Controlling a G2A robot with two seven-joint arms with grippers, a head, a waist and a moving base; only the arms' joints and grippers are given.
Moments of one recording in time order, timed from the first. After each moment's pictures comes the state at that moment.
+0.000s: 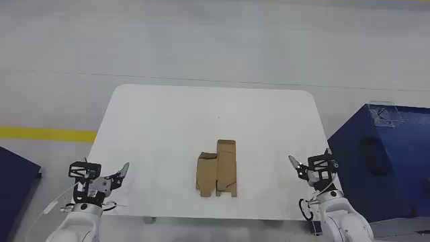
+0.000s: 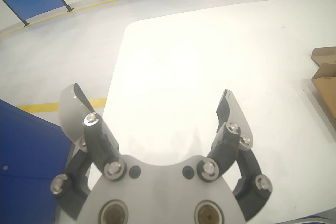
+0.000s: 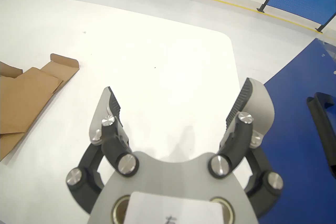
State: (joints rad) left arm 1.73 -1.15 -1.60 -1.80 1.33 0.00 0.00; right arm -1.73 -1.15 1.60 -1.80 -1.33 0.00 0.00
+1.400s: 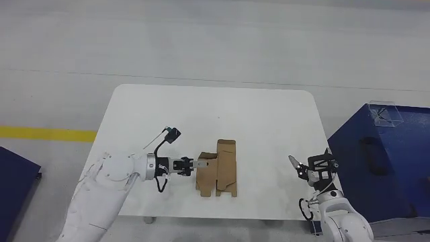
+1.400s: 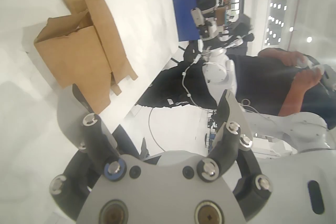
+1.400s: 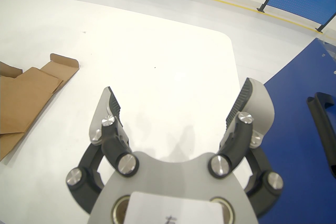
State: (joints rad) left arm 0.99 -1.20 -1.13 -1.33 0.00 -0.19 -1.13; right arm -1.73 -1.15 1.60 -1.80 -1.33 0.00 0.00
